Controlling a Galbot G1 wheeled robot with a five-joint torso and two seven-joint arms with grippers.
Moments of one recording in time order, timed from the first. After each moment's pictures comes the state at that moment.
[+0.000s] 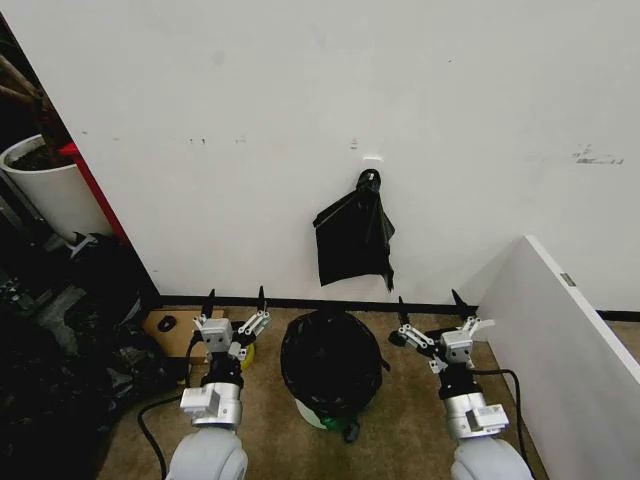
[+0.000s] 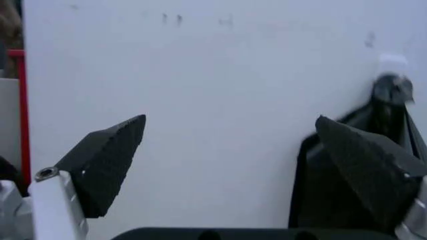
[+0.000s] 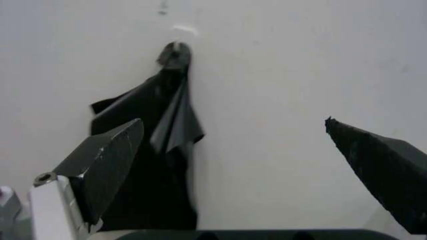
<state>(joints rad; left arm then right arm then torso) 1.54 -1.34 -0.33 -2.13 -0.15 -0.28 -0.31 -1.55 1.20 0.39 2.05 -0.01 0.29 0.28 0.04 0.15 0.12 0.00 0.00</state>
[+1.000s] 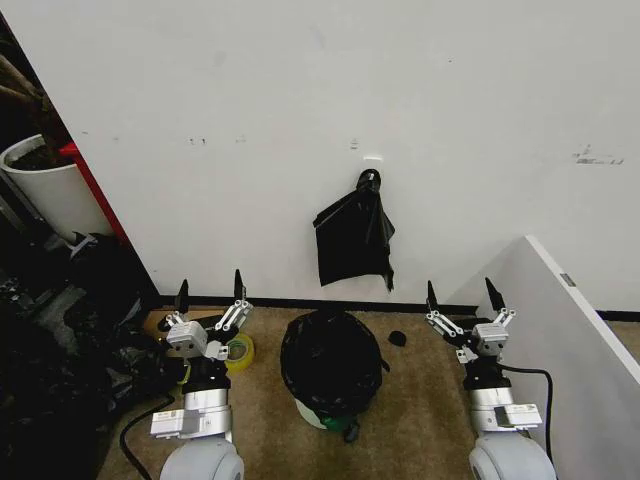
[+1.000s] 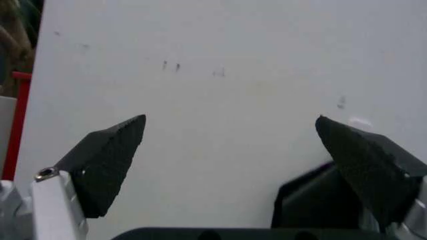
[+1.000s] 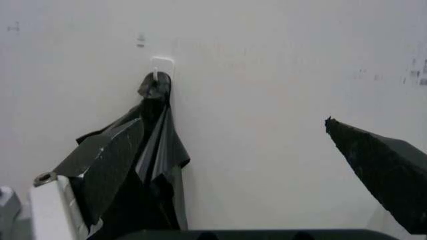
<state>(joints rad) 1.62 -1.44 -0.36 -2.19 -0.14 -0.41 -0.20 -1.57 1.28 0.50 2.05 0.08 0.38 0.16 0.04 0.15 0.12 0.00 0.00</state>
